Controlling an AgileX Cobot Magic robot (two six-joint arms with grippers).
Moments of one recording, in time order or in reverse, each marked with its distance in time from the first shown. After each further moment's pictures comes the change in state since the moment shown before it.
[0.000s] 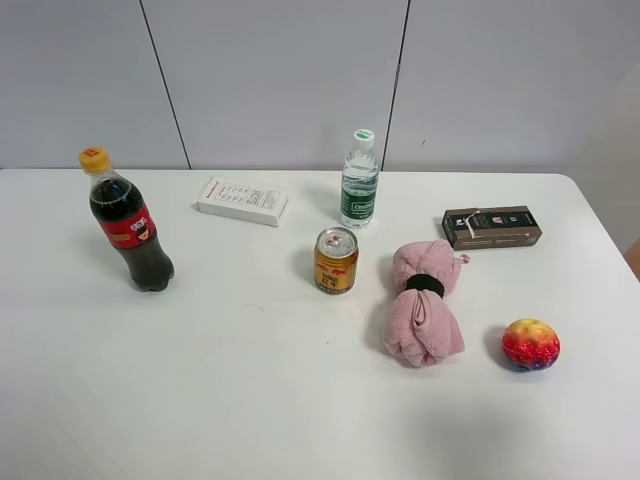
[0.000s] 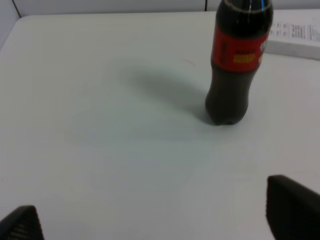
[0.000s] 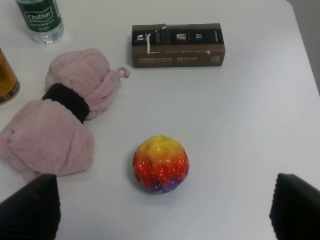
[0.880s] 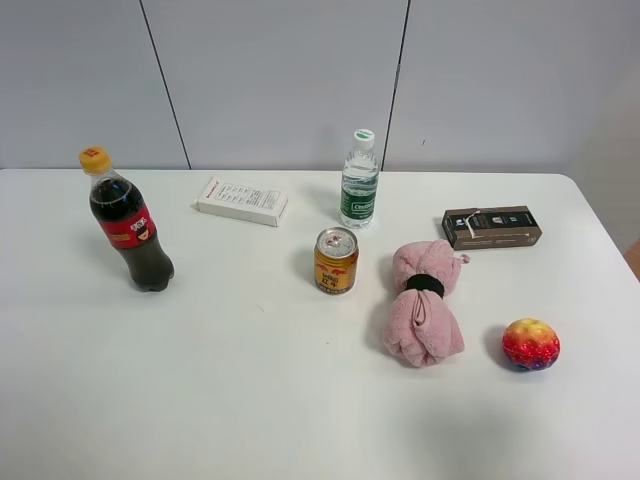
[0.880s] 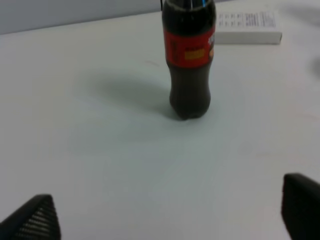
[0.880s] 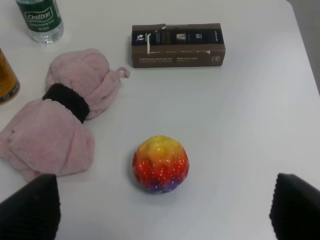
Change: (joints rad) left arm 0.000 0.000 -0.008 -0.157 0.015 0.202; right arm 0.000 0.000 0.000 0.000 0.000 0.000
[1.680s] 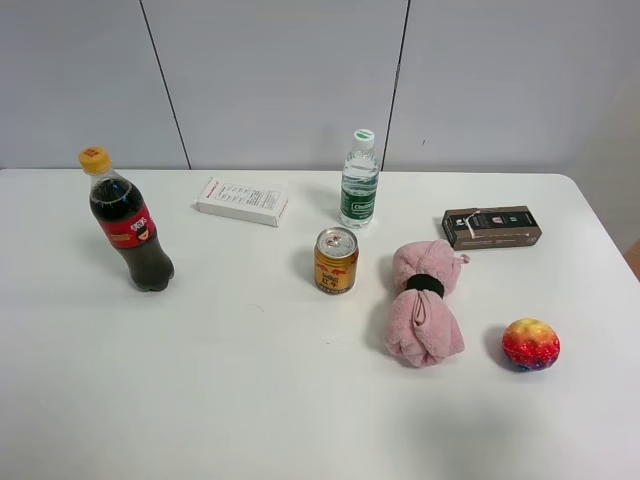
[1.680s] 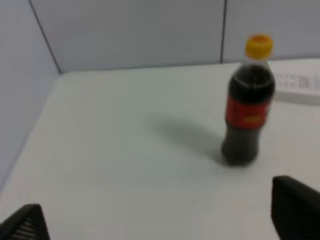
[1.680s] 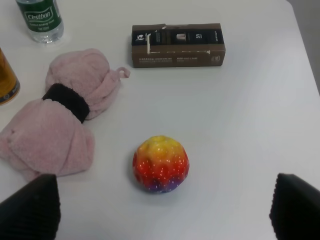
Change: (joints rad) left arm -0.001 0.149 -0.273 0.174 0.050 -0.162; right arm 0.000 0.000 0.000 0.000 0.000 0.000
